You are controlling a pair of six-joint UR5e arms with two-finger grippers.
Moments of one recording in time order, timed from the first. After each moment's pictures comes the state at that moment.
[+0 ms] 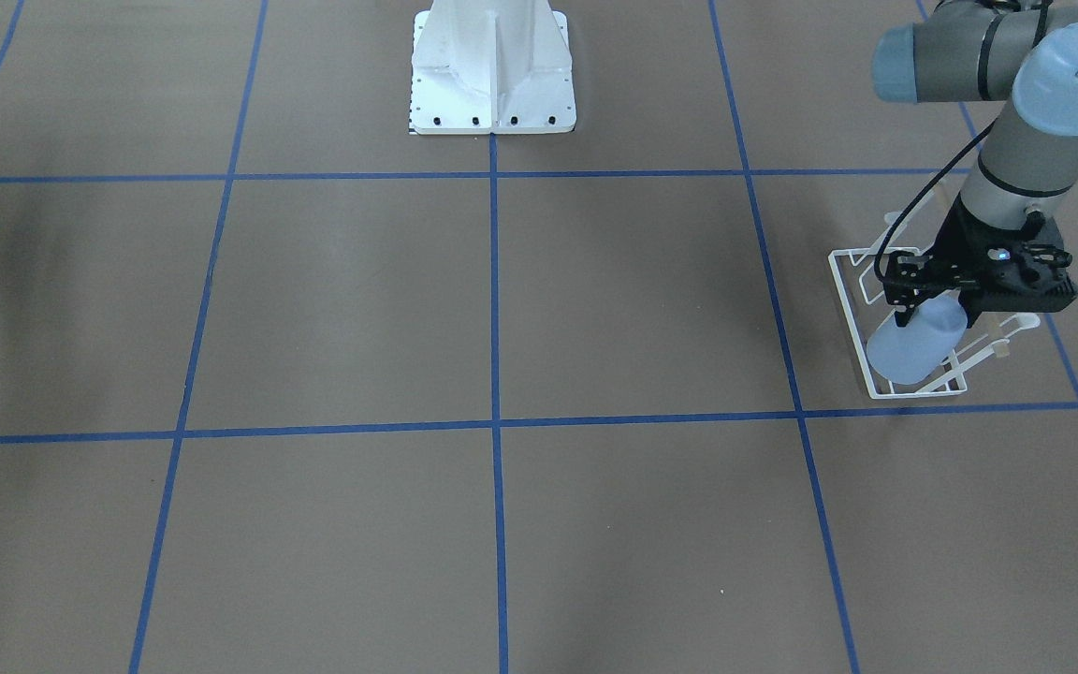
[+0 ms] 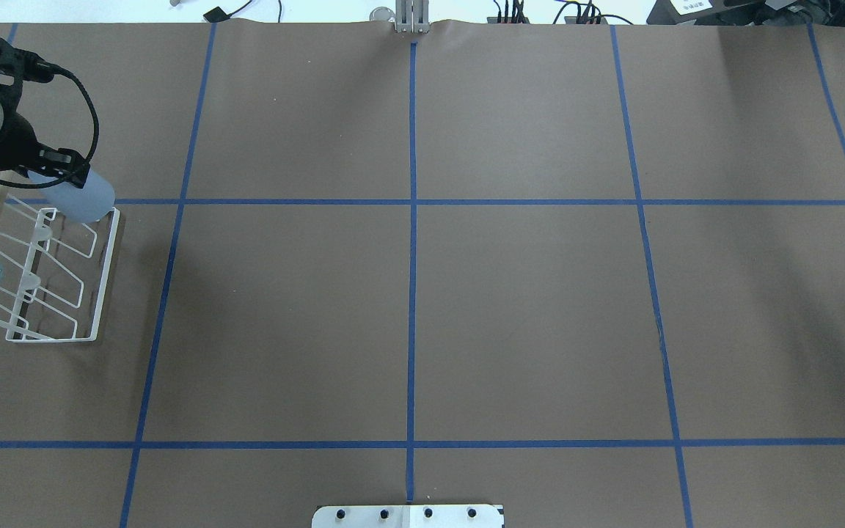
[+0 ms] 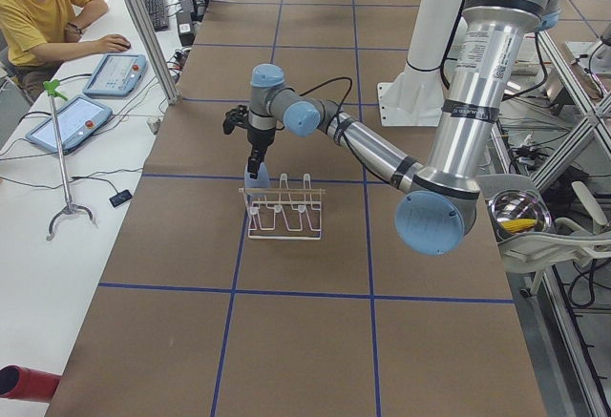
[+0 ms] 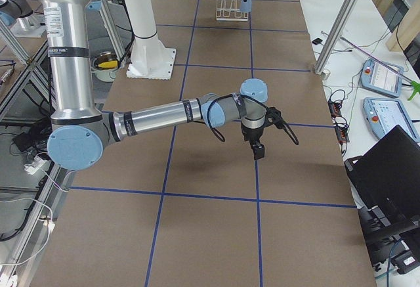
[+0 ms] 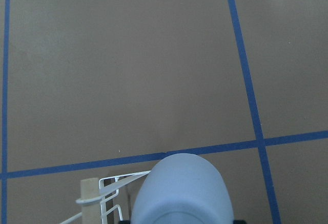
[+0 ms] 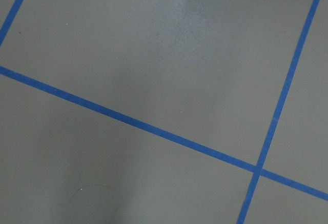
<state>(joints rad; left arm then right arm) -1.00 -1.79 -1.87 -1.59 -1.97 -0.61 1.32 -1.52 1.75 -1.45 2.20 0.05</state>
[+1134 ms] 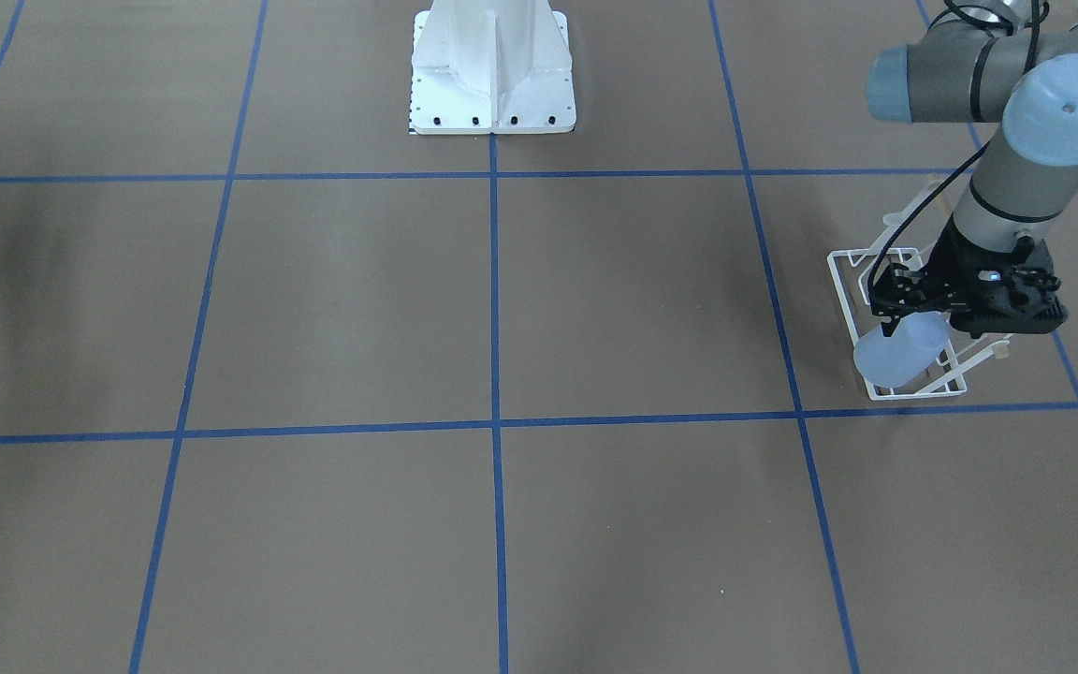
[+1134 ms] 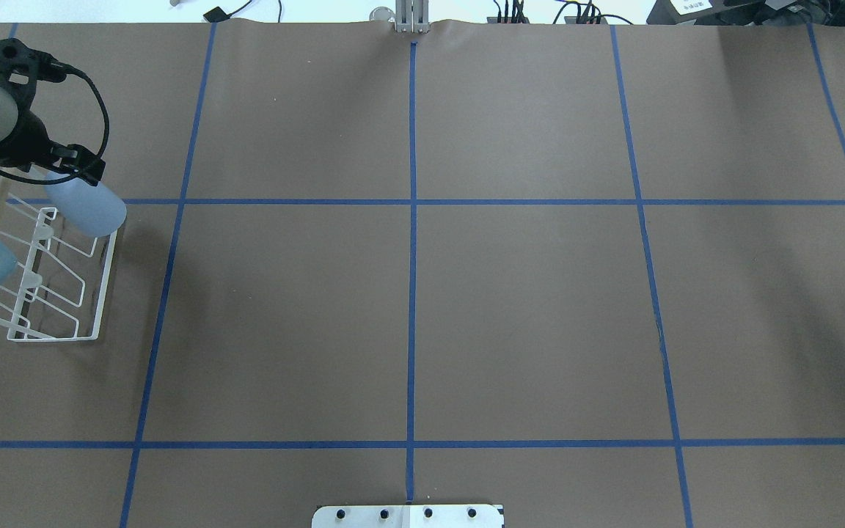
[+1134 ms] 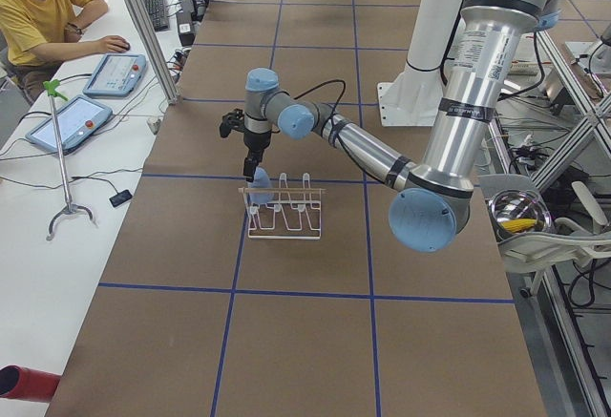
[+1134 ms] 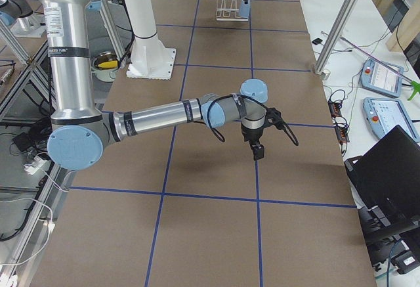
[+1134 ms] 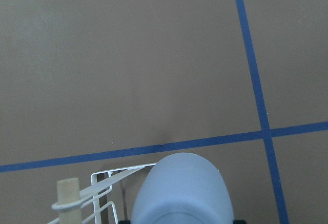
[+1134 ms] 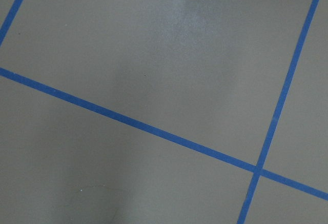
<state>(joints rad) -1.01 -1.82 -1.83 -1.61 -1.99 -0.60 1.33 -1.52 1.74 -1.45 2.20 0.06</state>
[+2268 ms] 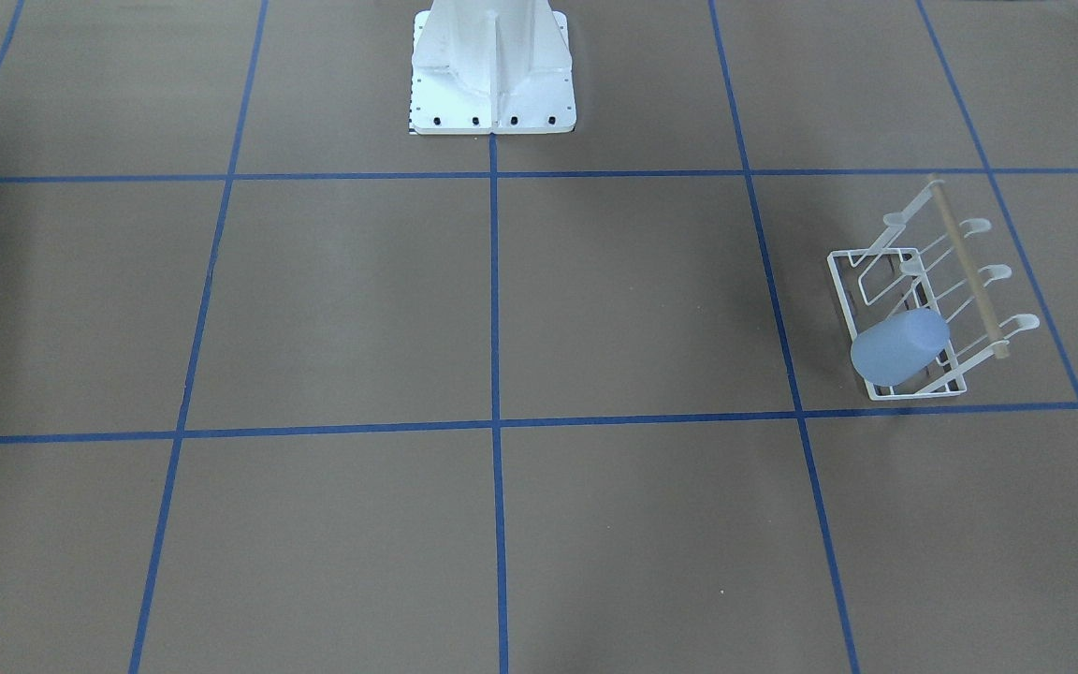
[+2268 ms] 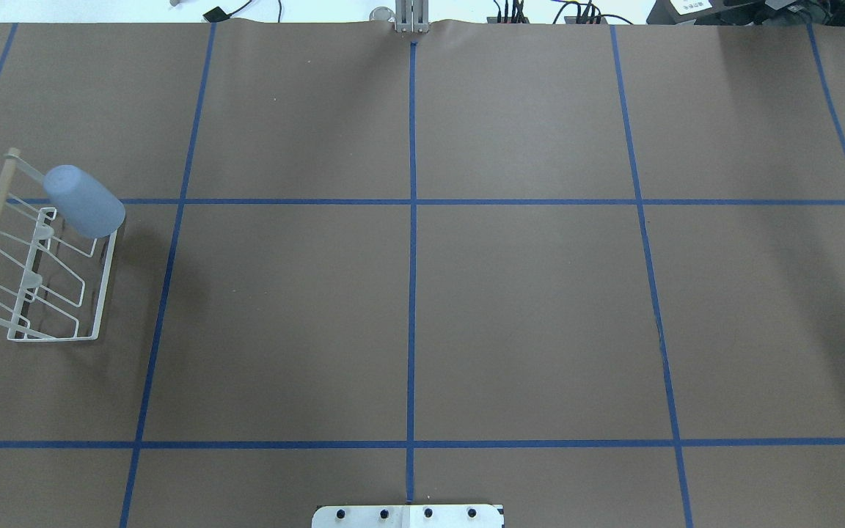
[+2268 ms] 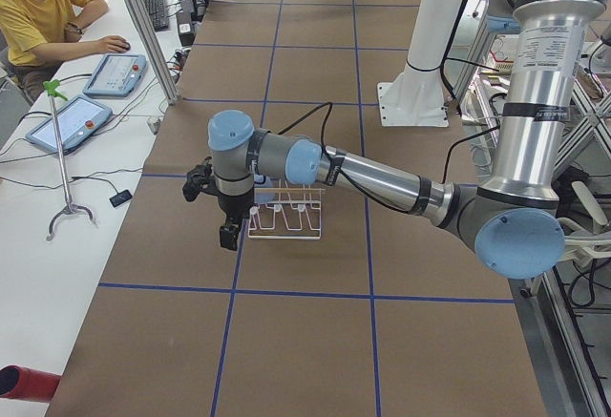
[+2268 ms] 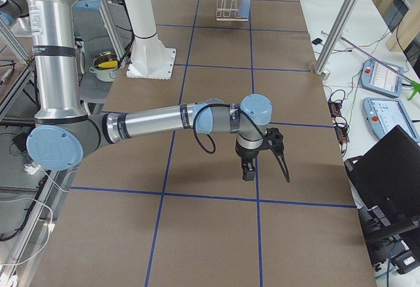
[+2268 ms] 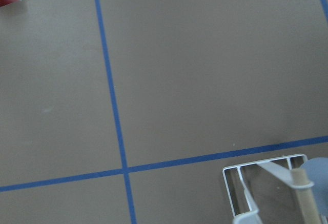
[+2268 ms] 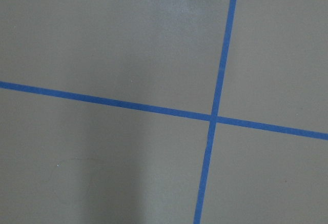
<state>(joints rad) -1.51 -1.64 -1.76 -1.46 -2.23 0.02 1.55 -1.52 1.74 -1.77 2.31 -0.13</state>
